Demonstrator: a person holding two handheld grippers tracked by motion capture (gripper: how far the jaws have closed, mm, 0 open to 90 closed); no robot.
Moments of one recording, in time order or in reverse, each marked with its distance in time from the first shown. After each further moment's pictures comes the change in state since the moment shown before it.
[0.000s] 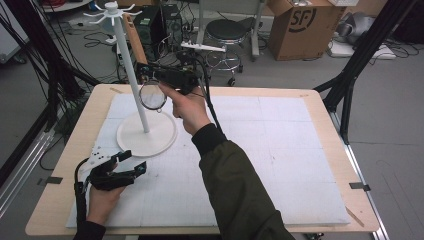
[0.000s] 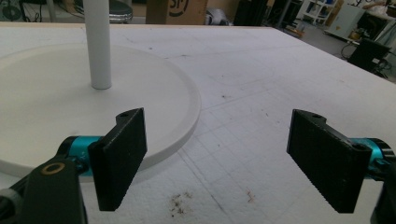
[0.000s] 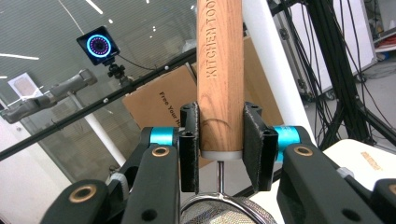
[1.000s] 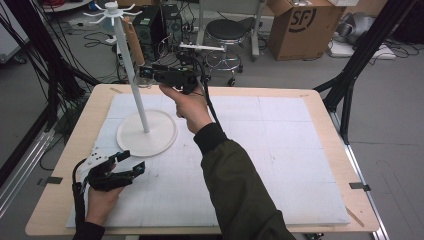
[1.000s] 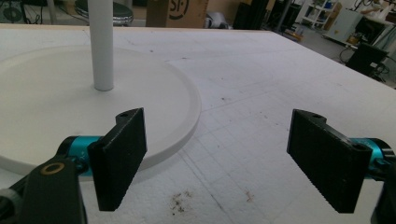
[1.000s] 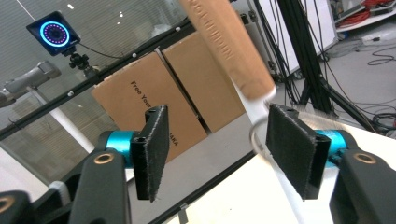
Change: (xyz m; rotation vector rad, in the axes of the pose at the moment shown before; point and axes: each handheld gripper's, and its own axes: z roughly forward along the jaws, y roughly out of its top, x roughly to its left) left arm 0.000 0.000 -0.004 -0.009 -0.001 -0.002; right arm -0.009 -0.001 -0.001 0.069 -0.136 0.023
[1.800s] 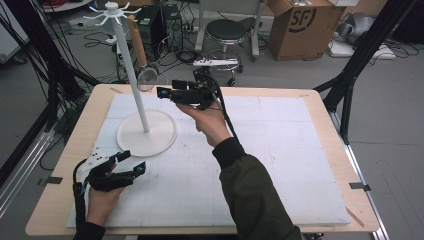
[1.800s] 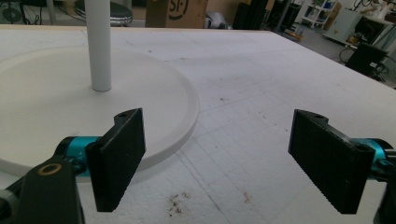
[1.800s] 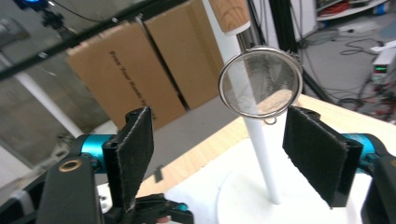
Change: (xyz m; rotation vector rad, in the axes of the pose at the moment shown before) left arm -0.002 0.000 0.001 -0.003 -0.002 -0.001; right arm -0.006 -0.028 -0.040 0.087 -0.047 -0.068
